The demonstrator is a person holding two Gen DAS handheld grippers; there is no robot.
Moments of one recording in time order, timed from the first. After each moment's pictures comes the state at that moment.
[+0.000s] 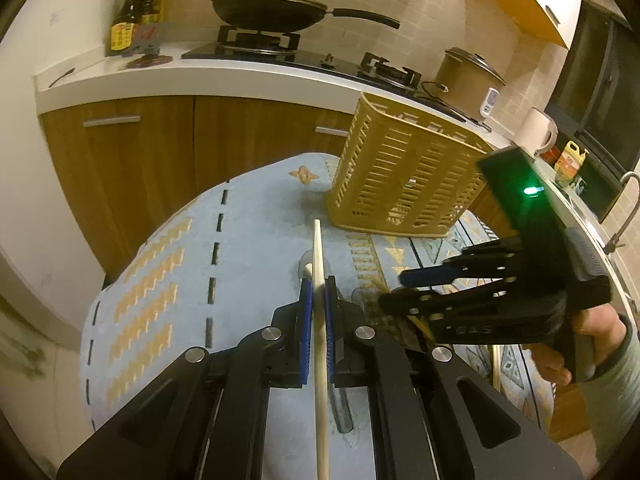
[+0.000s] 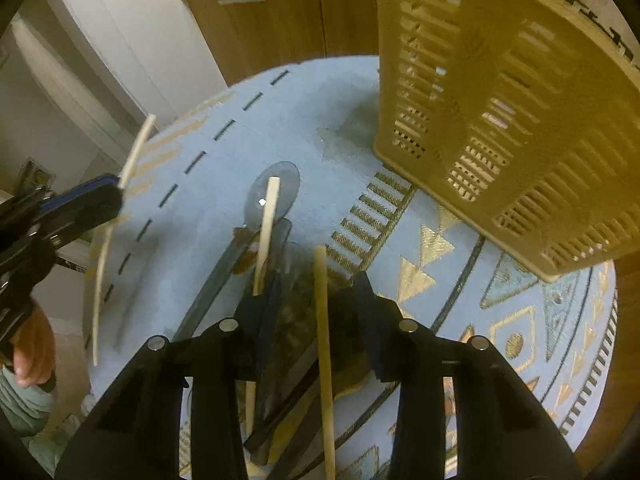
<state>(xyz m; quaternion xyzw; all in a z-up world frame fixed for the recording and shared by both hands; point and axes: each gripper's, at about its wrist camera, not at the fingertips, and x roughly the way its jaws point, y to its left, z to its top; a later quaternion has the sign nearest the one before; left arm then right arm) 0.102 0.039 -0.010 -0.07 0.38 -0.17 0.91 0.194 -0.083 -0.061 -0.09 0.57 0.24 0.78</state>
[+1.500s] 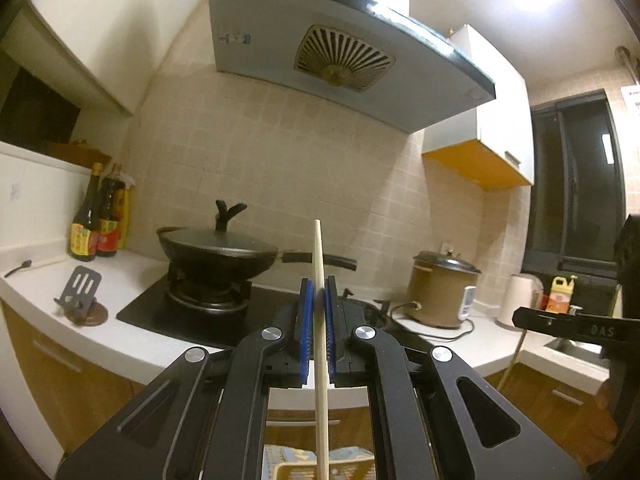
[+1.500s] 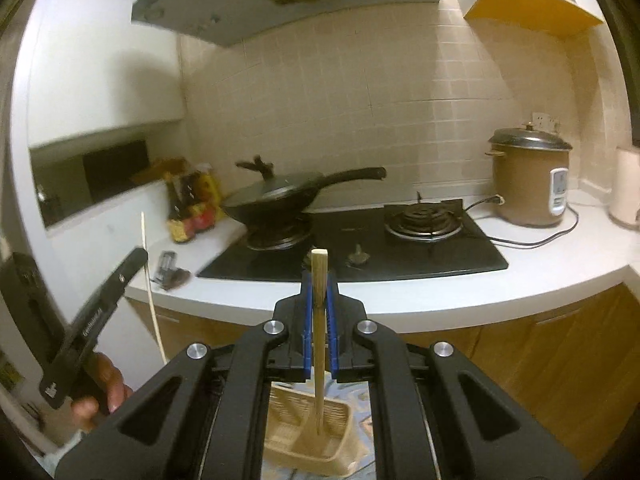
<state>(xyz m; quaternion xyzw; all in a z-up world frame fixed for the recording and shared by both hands) 0.211 -0.045 0.148 -0.11 0.01 -0.17 0.98 0.216 -0.267 0.171 0.07 0.18 0.09 0.98</state>
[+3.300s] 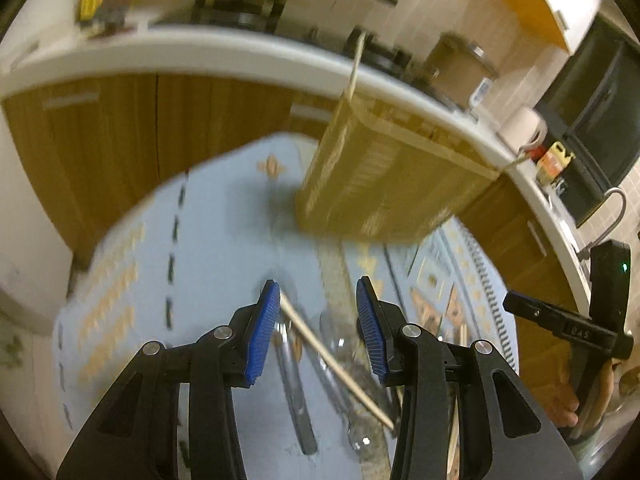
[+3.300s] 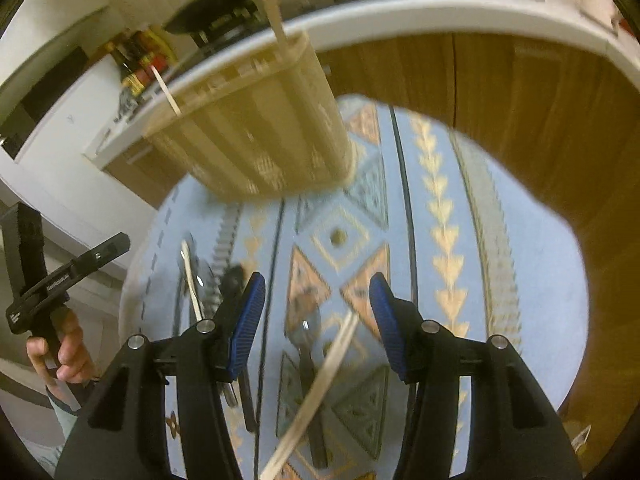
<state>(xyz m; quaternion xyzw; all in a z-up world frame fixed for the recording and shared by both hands) 0.155 0.025 -0.012 -0.11 0.46 -0.21 0.86 0.099 -0.259 -0.022 0.17 0.49 0.07 0.85</state>
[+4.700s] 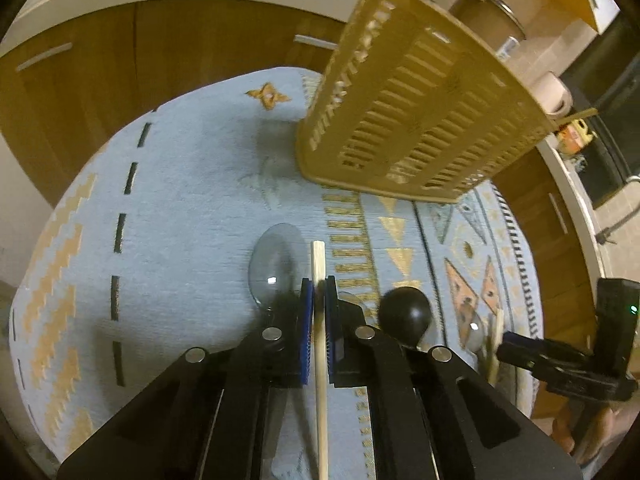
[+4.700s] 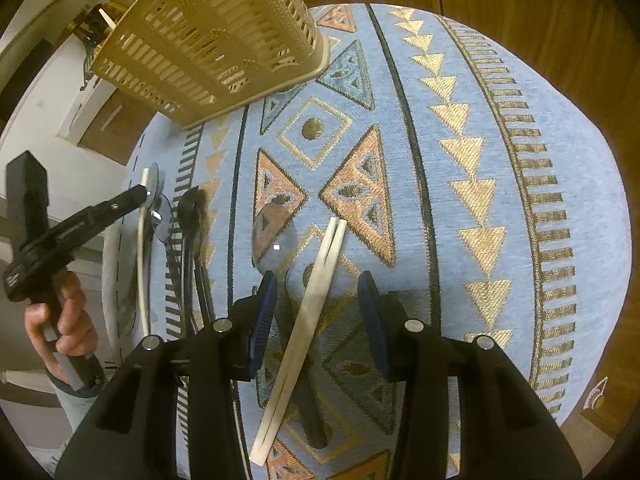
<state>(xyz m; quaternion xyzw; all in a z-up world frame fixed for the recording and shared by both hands) 0.186 -0.011 -0.064 -0.09 0.52 -0.21 0.82 0.095 -0.245 -0.081 0.20 0.58 0.05 0.79</state>
